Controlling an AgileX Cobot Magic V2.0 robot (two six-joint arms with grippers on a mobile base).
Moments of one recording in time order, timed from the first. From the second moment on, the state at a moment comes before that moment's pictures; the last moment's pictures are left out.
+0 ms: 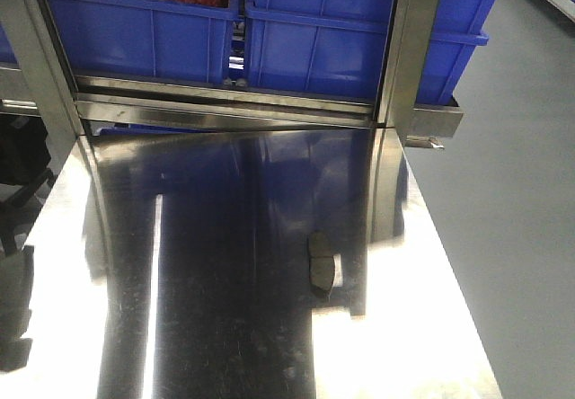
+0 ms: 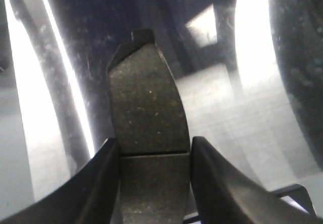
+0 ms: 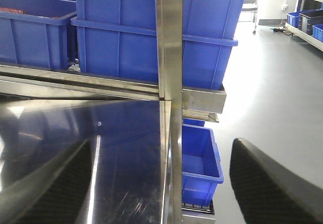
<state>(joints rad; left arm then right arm) -0.33 0.82 -0.70 0.05 0.92 -0.17 0.08 0.27 -0.31 0.09 0.28 -0.06</state>
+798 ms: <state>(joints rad) -0.33 0.64 -0.65 0.05 0.97 -0.17 0.08 0.27 -0.31 0.09 0.28 -0.06</state>
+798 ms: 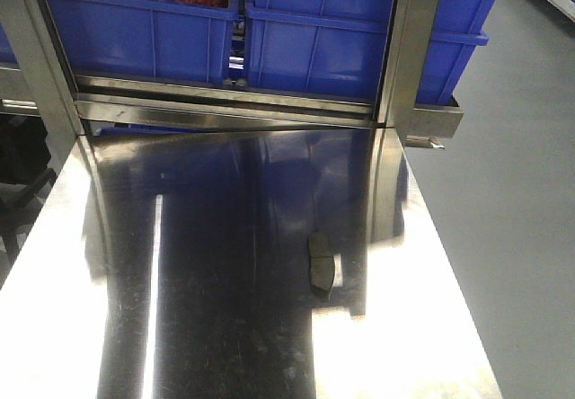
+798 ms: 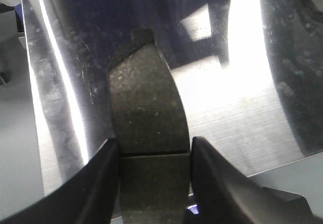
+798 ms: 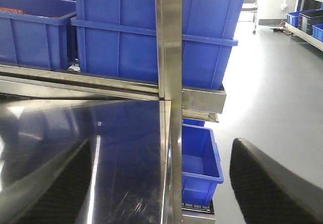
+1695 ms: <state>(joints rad) -0.33 0.64 -0.65 0.05 0.97 -0.17 0.08 0.27 -0.31 0.09 0.28 -0.06</state>
